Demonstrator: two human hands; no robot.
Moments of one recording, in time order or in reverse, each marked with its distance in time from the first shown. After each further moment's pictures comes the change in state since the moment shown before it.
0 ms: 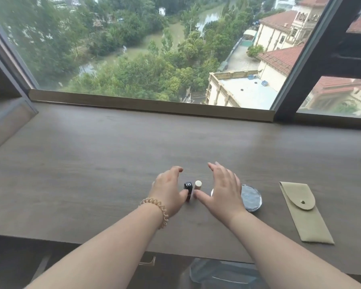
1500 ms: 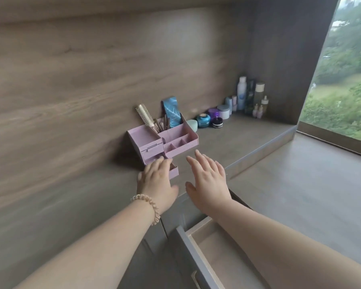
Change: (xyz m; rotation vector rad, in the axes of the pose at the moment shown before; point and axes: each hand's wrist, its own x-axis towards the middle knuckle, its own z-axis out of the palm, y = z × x) left_hand -0.387 -0.360 -0.393 0.464 0.735 -0.772; right_hand -0.171 -0.629 0.183 0.194 -0.328 -1.054
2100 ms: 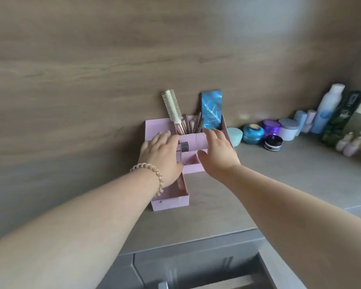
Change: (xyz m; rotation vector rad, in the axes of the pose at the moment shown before) left_hand 0.170 -0.048 0.075 0.171 0.052 -0.240; right_hand 0.244 0.070 0.096 0.151 -0.150 -0.153
